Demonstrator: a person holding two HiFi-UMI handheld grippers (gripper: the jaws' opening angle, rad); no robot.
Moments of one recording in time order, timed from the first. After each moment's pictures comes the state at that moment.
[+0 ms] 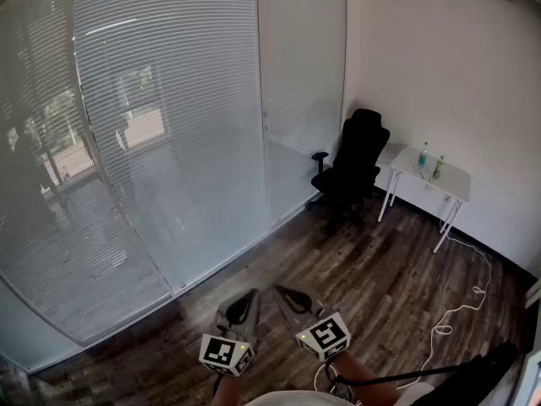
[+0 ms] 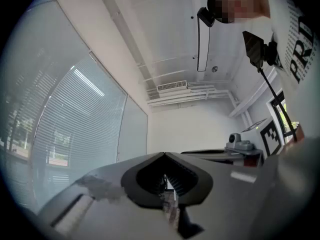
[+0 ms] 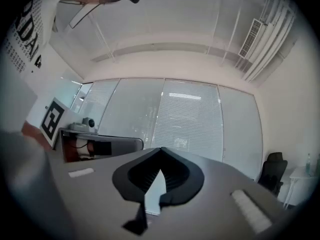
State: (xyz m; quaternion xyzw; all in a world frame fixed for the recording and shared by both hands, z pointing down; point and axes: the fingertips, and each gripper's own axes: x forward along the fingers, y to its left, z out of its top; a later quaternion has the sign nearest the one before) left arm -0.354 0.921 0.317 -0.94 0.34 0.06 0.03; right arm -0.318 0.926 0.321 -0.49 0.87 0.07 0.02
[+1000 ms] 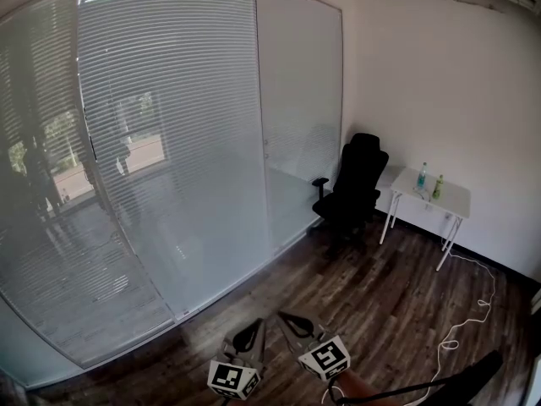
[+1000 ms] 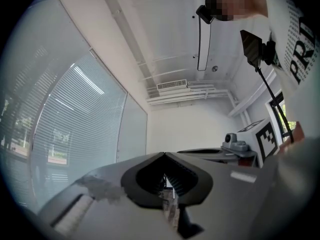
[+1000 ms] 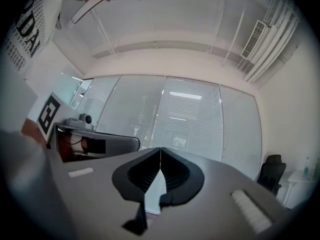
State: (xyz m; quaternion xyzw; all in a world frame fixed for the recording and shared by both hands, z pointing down) left arm -0.375 0.915 0.338 -0.94 0.33 0.05 0.02; right arm -0.338 0.910 0.336 -0.49 0.87 0.08 0.00
